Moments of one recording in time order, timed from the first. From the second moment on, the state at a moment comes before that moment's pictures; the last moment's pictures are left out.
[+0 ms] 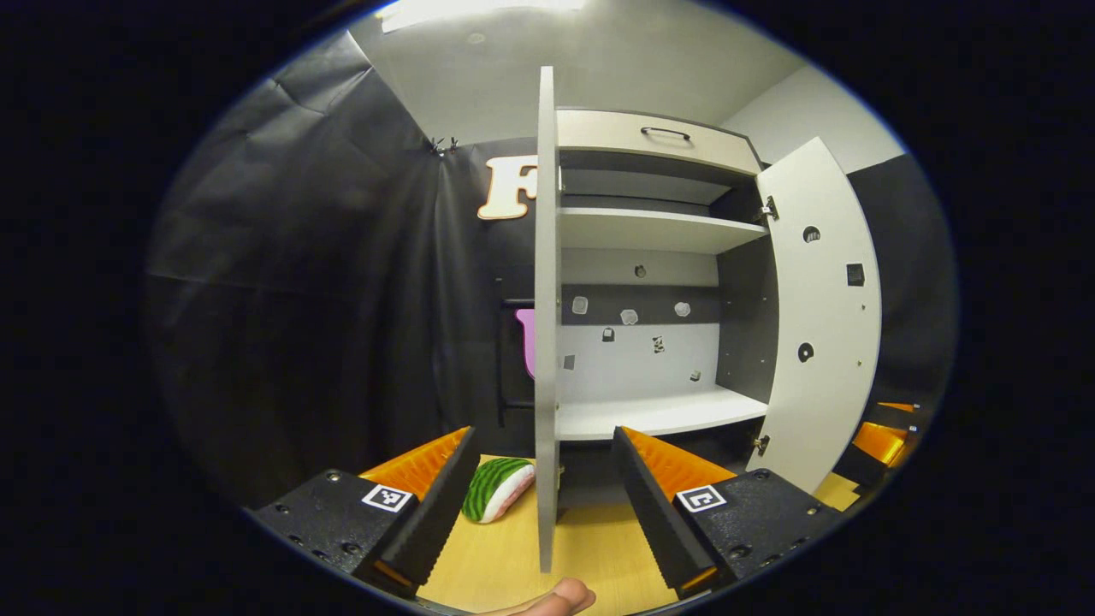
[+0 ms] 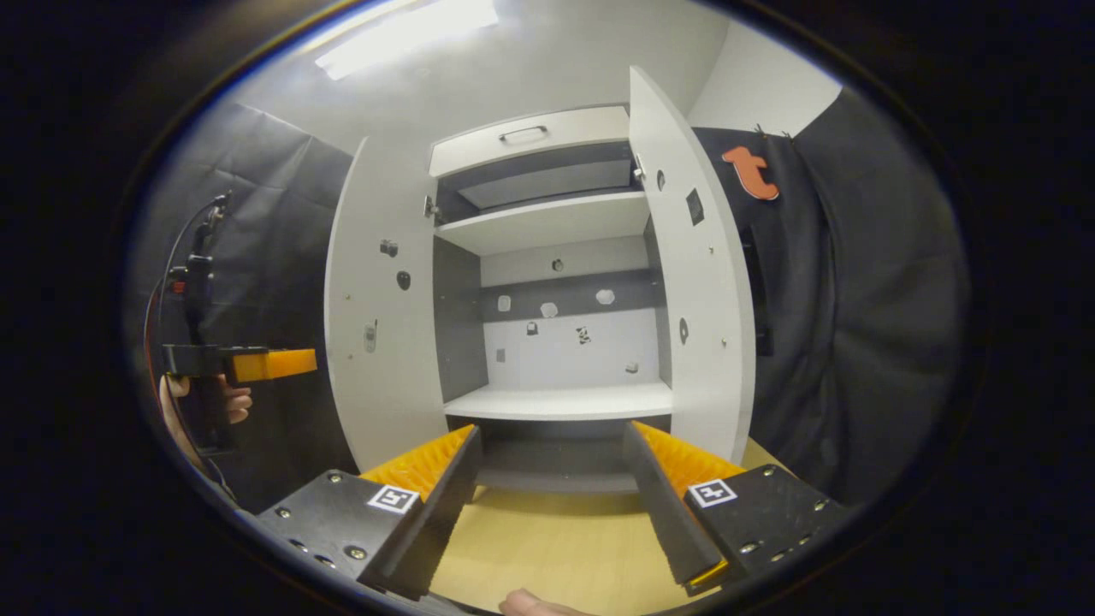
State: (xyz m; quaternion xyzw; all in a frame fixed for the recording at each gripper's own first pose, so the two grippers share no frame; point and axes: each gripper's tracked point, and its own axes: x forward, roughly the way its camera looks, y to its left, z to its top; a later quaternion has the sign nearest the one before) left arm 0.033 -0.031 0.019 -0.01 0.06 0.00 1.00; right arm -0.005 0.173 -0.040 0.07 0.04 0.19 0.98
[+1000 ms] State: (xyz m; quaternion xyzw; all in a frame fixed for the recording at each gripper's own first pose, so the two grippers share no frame) left arm 0.024 -0.095 0.009 -0.02 0.03 -0.05 1.00; right arm -0.022 0.118 -0.018 0.03 -0.02 0.13 0.99
